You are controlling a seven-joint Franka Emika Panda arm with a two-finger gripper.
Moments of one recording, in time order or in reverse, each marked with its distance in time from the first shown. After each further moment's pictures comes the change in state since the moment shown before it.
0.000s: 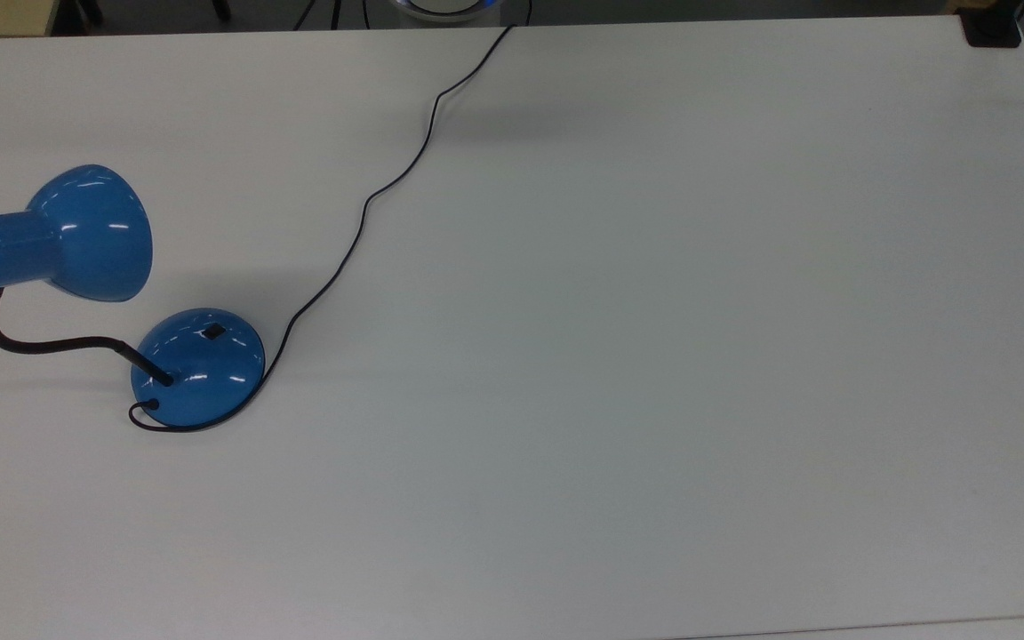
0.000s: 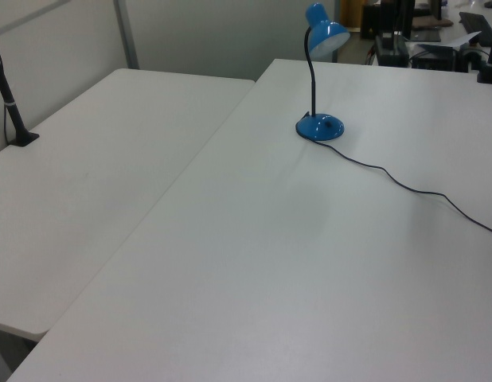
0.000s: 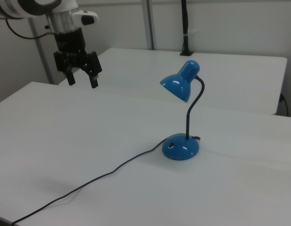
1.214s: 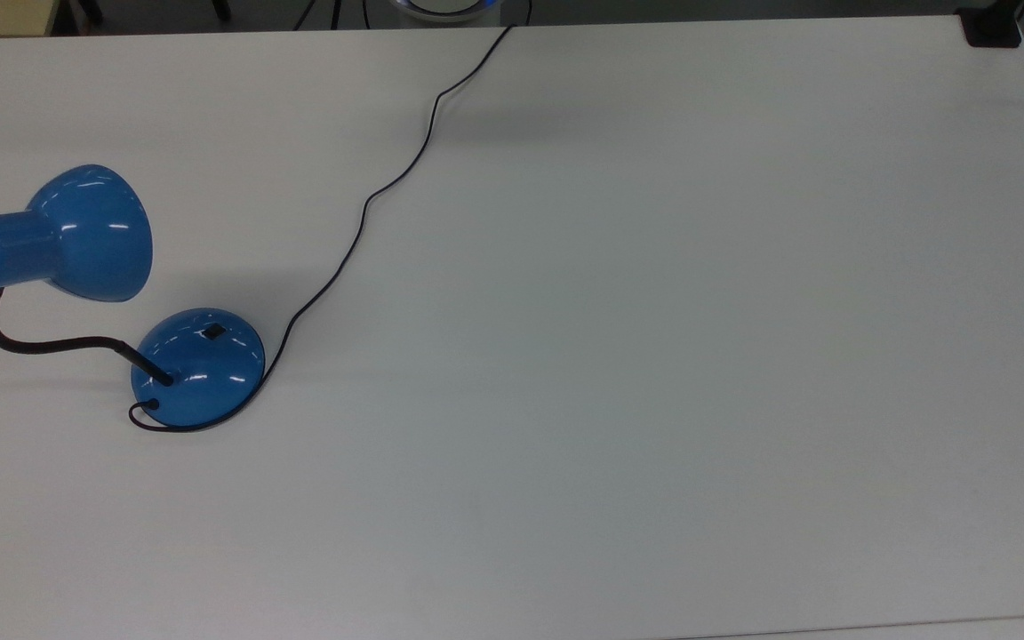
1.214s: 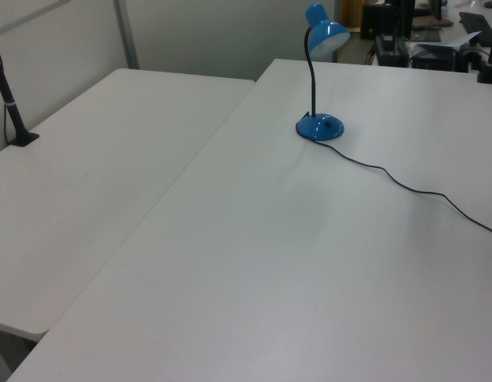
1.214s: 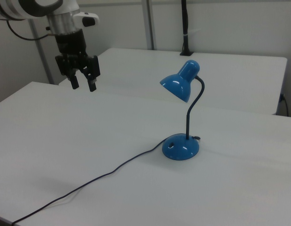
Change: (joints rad) arm 0.002 0.001 -0.004 -0.008 0.000 0.000 -0.003
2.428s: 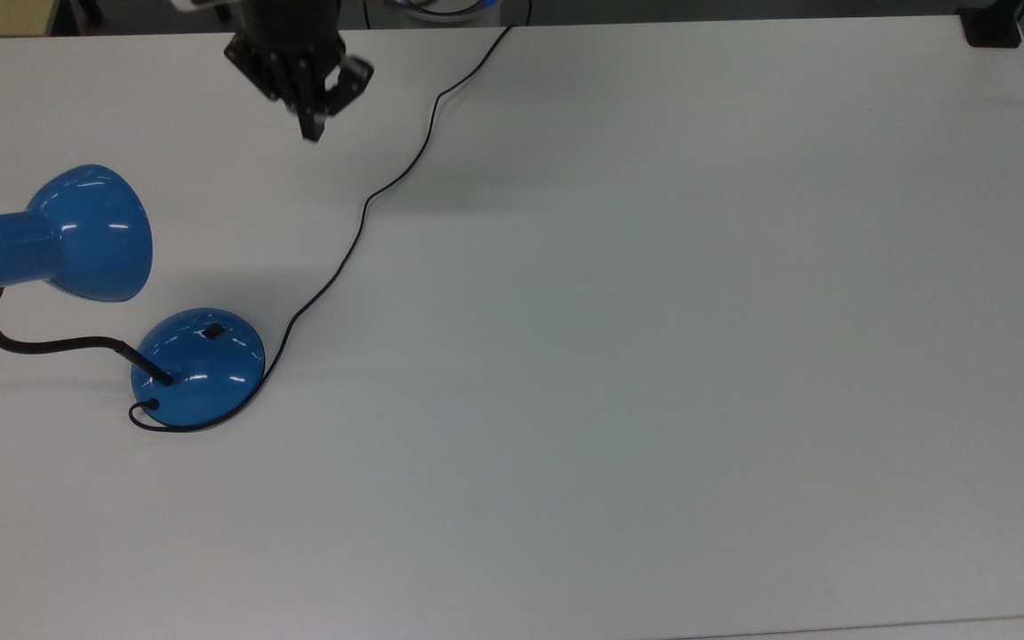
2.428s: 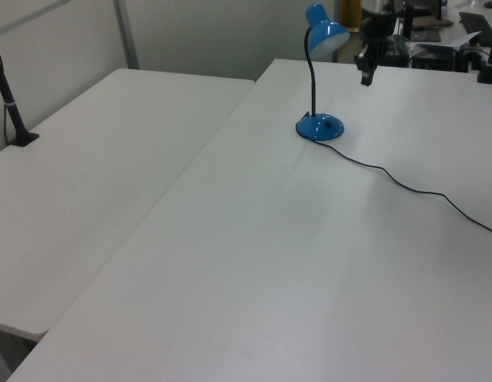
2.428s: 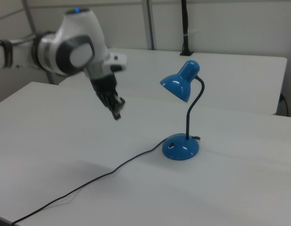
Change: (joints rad) arm -0.089 0.025 -0.006 -0.334 0.027 0.535 0.215
